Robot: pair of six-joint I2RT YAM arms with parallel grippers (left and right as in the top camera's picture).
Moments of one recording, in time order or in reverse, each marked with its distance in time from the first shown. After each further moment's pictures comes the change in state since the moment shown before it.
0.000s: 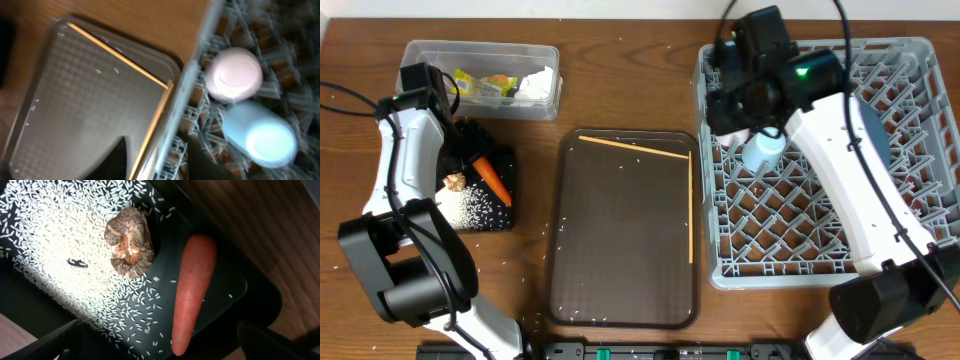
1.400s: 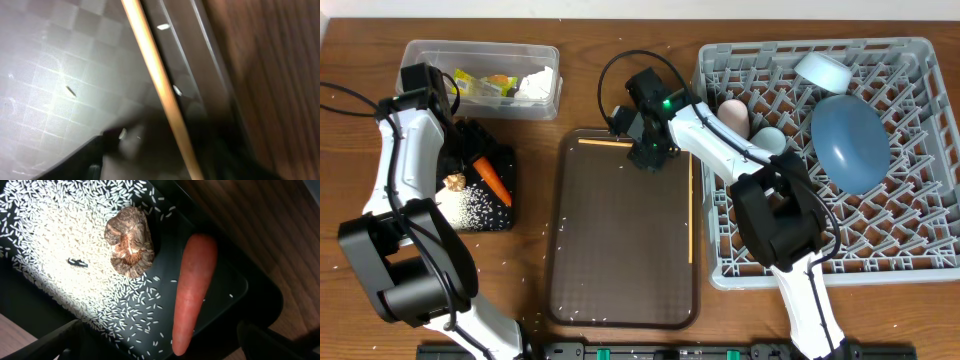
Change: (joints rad) left arm 0.000 0.000 -0.002 0.000 0.000 0.000; right arm 0.185 0.534 -0.006 0.346 0.014 -0.584
